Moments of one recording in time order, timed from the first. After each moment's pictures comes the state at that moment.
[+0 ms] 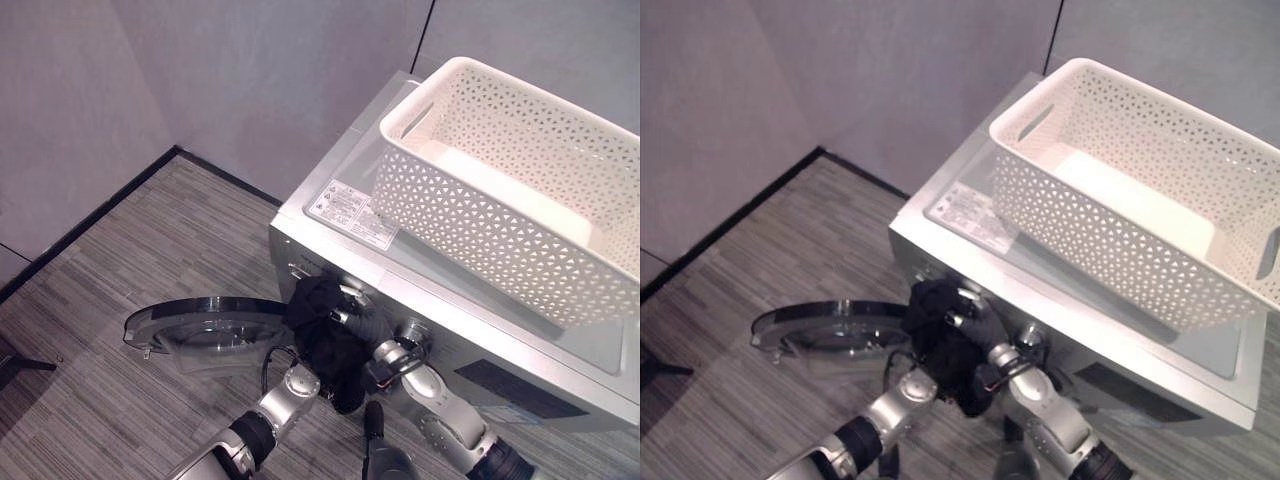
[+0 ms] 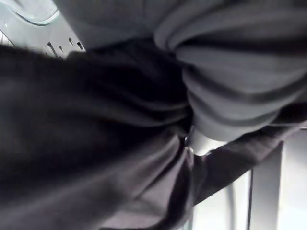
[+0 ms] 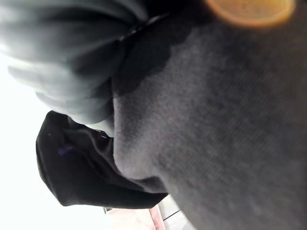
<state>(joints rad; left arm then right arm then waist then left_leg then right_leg) -0.35 0.07 -0.73 0.68 -0.30 -0.04 0.25 -0.10 -0.38 0.64 -0.10 0.61 -0.06 -0.17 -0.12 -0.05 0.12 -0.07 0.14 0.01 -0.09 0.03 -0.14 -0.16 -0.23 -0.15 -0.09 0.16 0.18</state>
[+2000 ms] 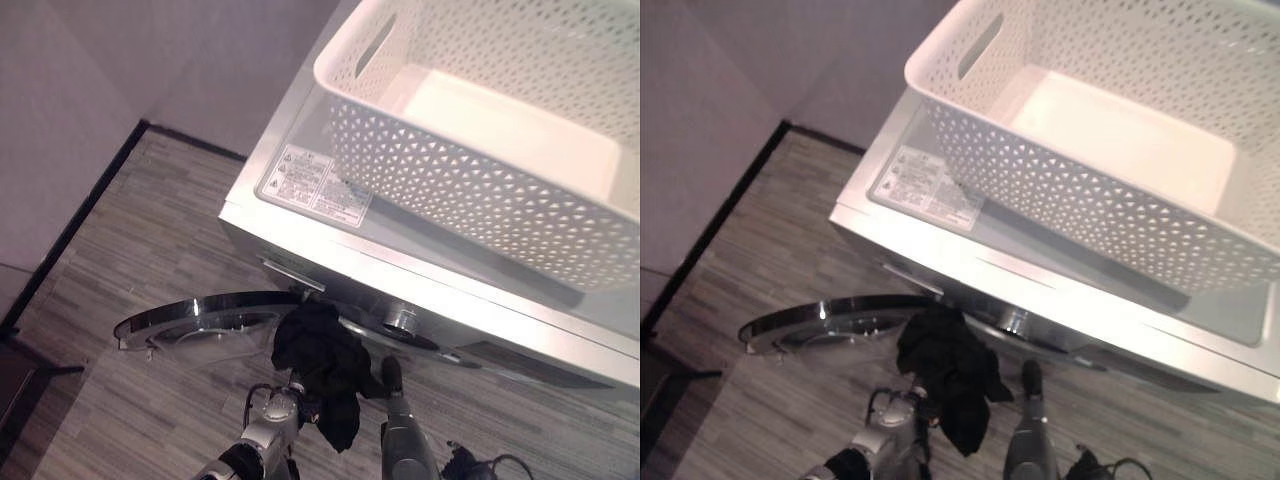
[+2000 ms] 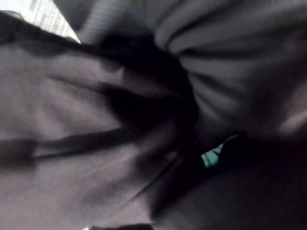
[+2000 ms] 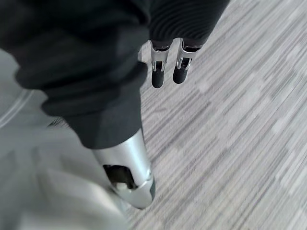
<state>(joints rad) -0.26 0.06 -0.65 0.80 -0.59 -0.16 0.10 -0.17 -0.30 0.39 1.27 0.05 0.05 -0.18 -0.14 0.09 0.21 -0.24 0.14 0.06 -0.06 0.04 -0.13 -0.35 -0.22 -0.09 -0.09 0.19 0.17</state>
